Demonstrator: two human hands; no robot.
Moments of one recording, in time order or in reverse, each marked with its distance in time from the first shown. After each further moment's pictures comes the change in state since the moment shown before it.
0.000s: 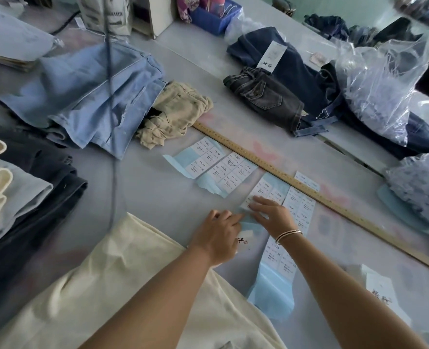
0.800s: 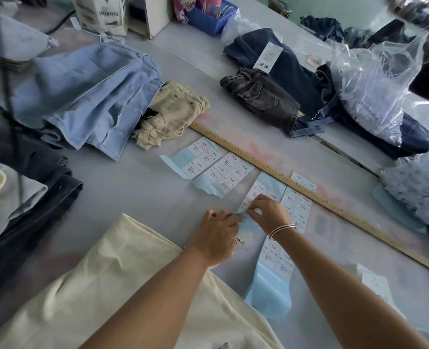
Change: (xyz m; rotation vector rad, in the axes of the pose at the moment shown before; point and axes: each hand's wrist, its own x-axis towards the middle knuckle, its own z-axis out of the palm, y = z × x) left_hand -0.002 0.002 -0.003 0.031 0.089 0.023; right_hand 0.011 -0.014 -0.007 -0.081 0.003 0.026
